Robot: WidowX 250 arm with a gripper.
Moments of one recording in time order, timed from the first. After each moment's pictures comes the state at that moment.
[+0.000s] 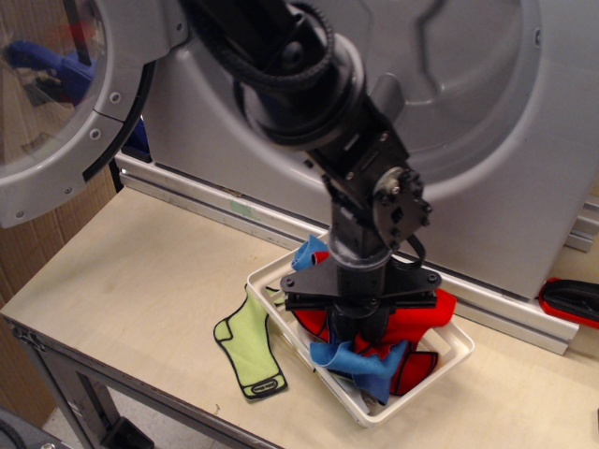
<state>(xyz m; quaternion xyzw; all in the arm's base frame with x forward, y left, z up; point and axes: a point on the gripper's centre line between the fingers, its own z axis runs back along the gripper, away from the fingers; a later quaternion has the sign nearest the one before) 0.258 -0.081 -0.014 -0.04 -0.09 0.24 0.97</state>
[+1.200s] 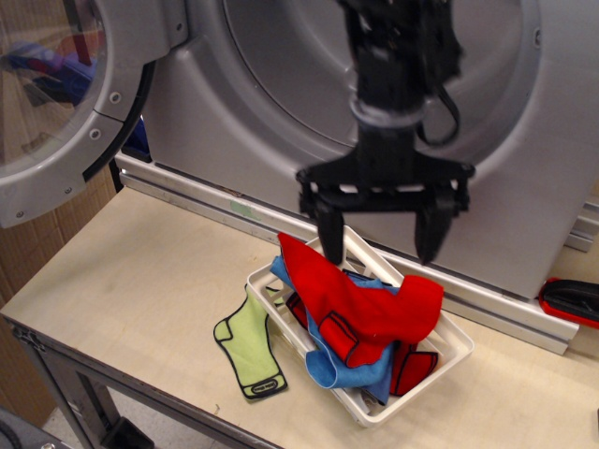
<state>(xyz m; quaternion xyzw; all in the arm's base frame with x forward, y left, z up) 0.275 -0.077 0.065 -0.06 0.01 0.23 0.97</state>
